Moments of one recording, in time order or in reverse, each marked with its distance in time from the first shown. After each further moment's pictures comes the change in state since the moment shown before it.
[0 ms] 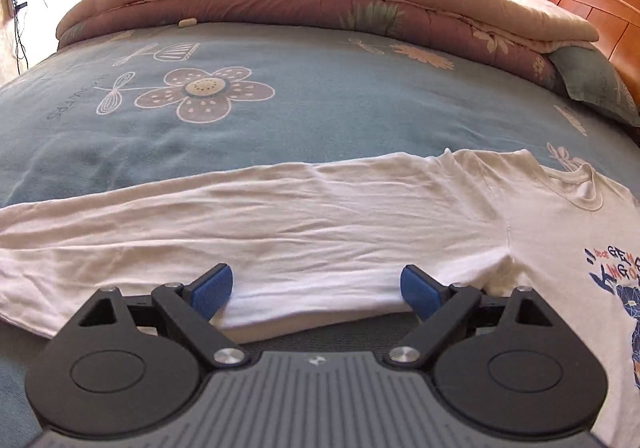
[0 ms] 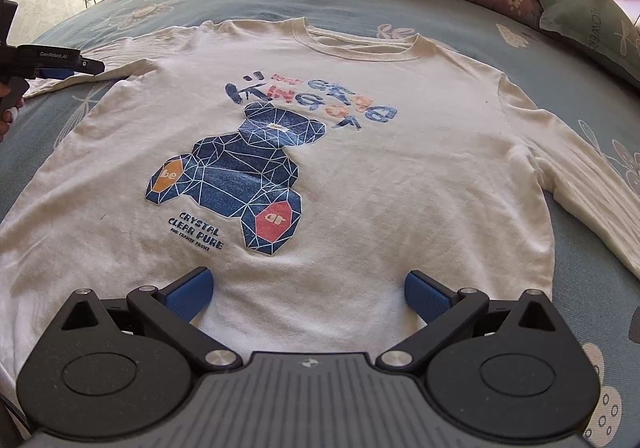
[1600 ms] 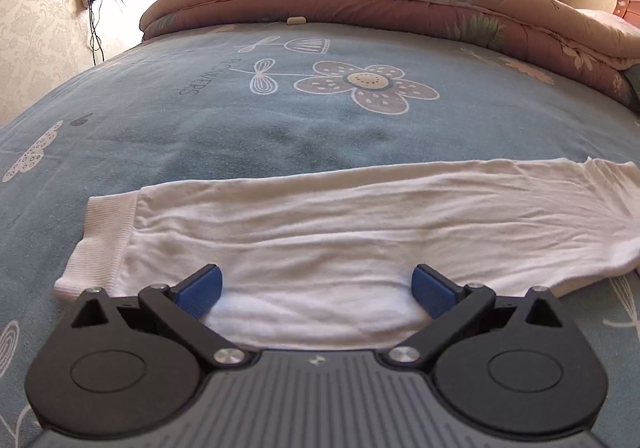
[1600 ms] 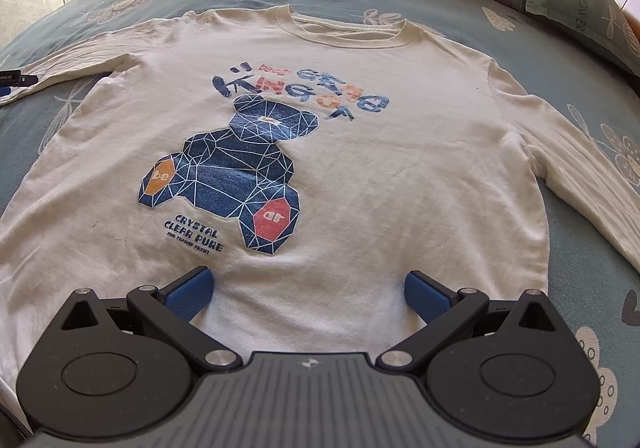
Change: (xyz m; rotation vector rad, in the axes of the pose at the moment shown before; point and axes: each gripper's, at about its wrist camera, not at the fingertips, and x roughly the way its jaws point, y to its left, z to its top) left arm -0.013 0.118 -0.024 -0.050 0.004 0.194; right arm 0.002 0.008 0.006 0.042 0.051 -0.048
